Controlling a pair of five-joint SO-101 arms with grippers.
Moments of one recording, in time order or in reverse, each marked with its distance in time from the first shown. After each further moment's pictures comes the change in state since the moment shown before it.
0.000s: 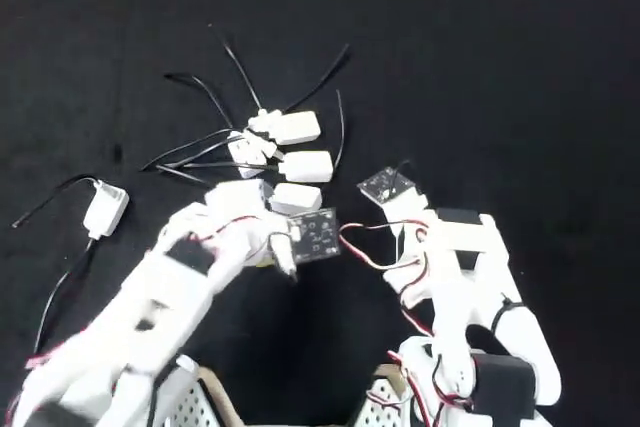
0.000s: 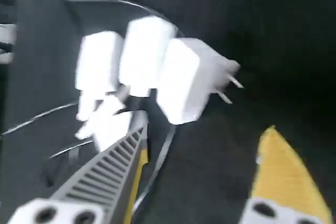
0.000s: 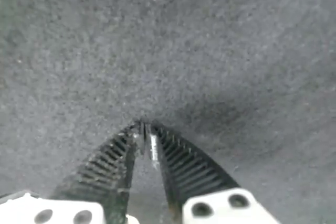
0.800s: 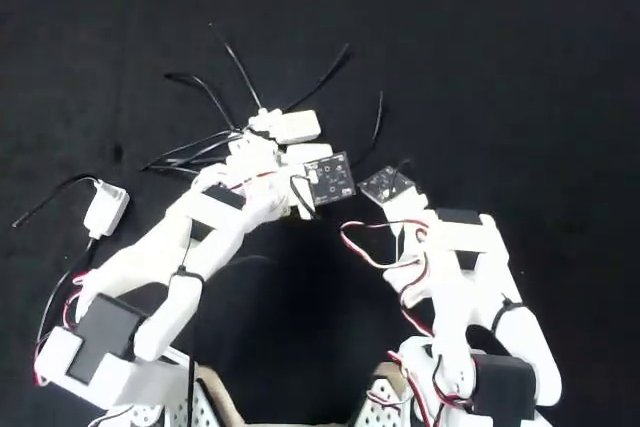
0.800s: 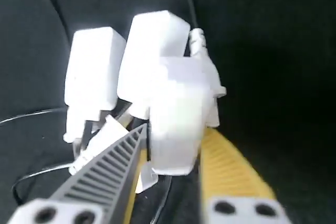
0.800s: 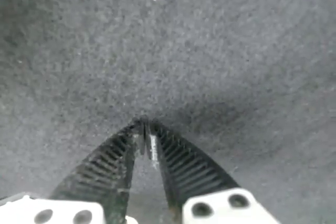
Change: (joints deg) left arm -2.3 28.3 -19.6 -6.8 5.2; right arm 0.0 0.0 0.1 -0.5 0.0
